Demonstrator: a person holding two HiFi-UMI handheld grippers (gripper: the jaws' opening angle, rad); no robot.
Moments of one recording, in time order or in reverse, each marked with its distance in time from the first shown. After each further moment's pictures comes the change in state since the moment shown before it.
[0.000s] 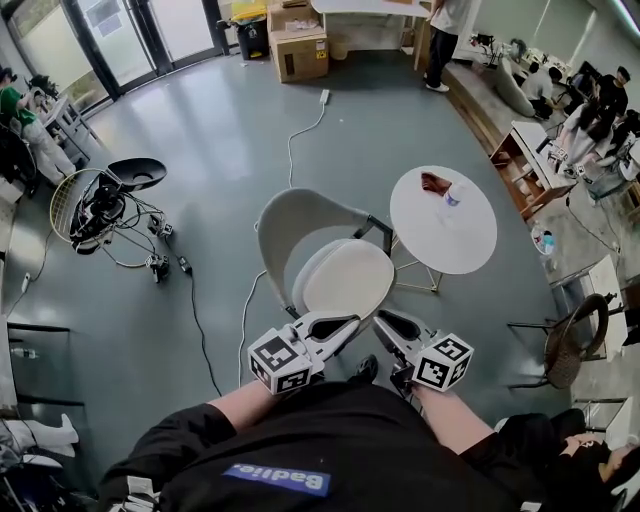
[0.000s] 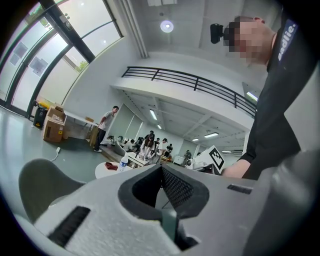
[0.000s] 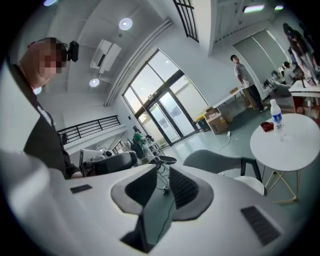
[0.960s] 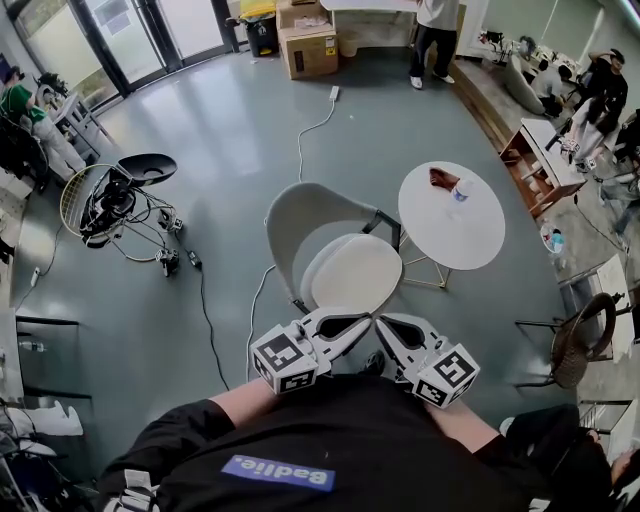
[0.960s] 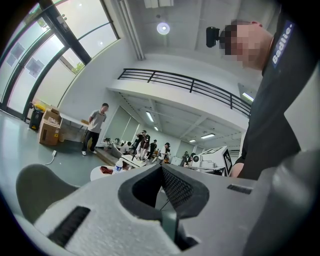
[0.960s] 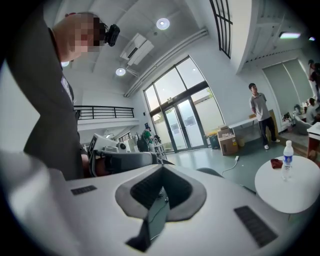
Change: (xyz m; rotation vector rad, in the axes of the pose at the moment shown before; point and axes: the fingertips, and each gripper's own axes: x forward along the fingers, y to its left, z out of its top) left arm 0.000 -0.028 0.020 0.036 -0.018 -0.037; right arm -0.015 0.060 0.025 -0.314 -0.058 0.056
